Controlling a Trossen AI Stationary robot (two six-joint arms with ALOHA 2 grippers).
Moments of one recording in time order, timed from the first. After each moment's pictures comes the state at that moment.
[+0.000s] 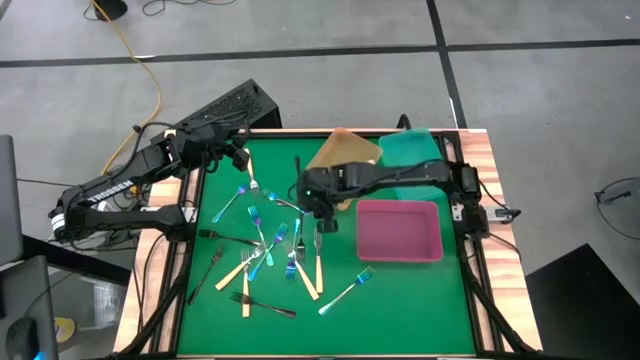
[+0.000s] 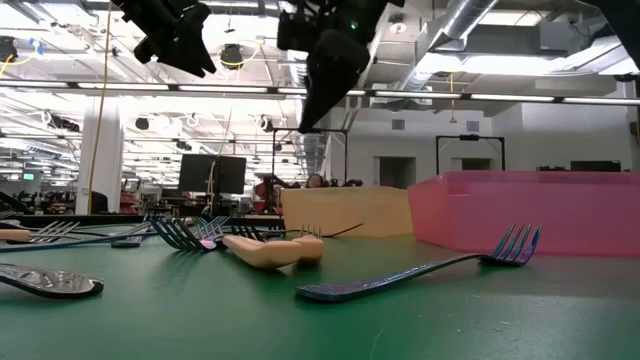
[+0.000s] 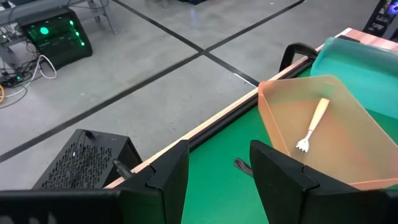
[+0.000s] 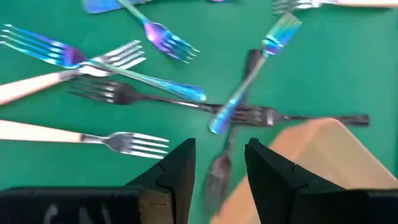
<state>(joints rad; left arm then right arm) 0.51 0.88 0.96 -0.59 -0.38 -0.16 -0.03 2.02 1.82 -0.86 0.08 -0.24</state>
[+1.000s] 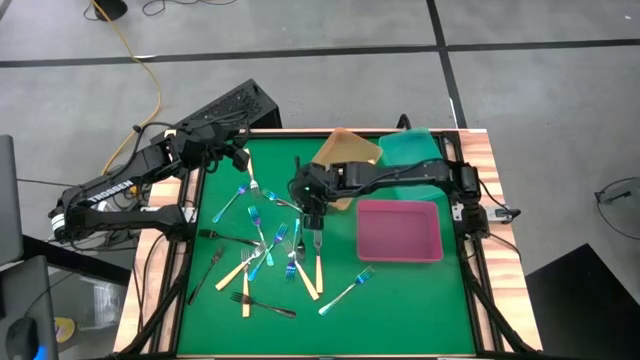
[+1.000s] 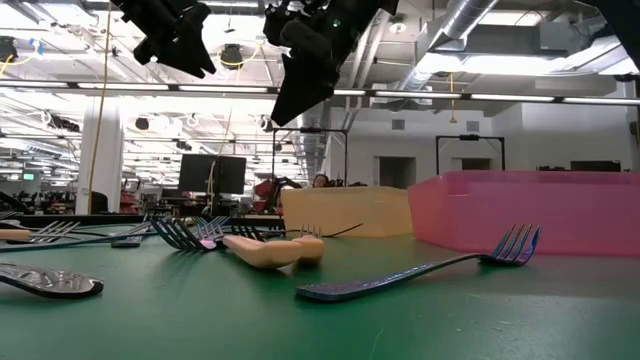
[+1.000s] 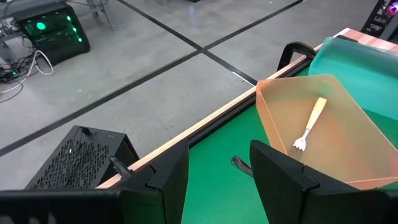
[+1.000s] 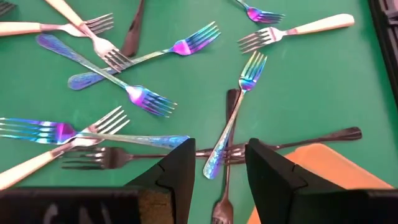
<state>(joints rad) 0.51 0.88 0.96 -0.59 -0.37 -0.18 -0.05 2.02 1.78 -0.66 0.10 -0.08</state>
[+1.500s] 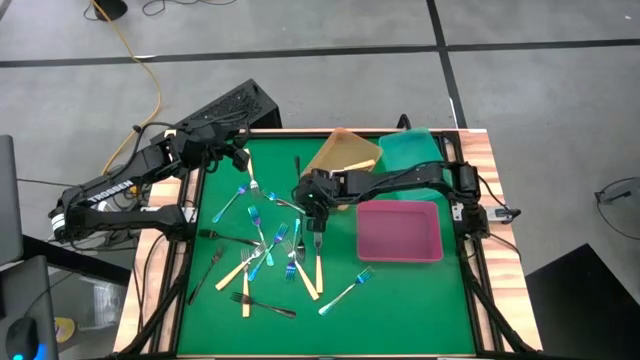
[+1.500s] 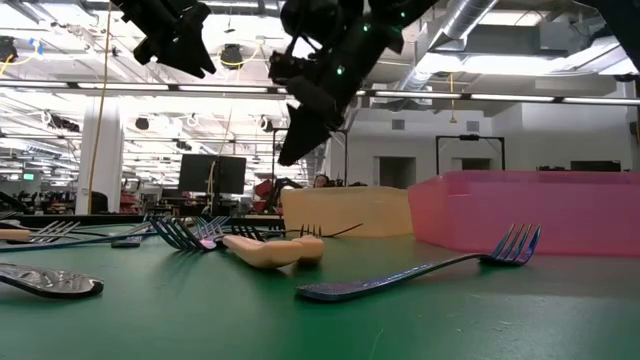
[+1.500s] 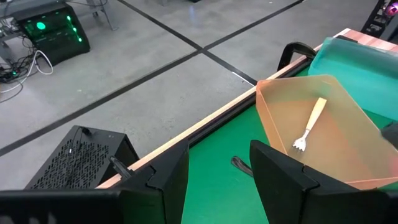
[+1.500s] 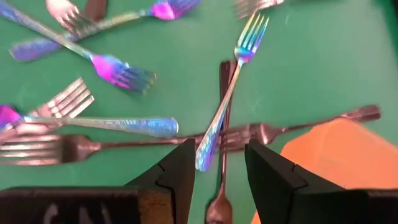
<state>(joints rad) 0.51 0.88 0.96 -0.59 -0.37 -0.18 -0.07 2.02 1.58 -0.47 0.13 -0.08</state>
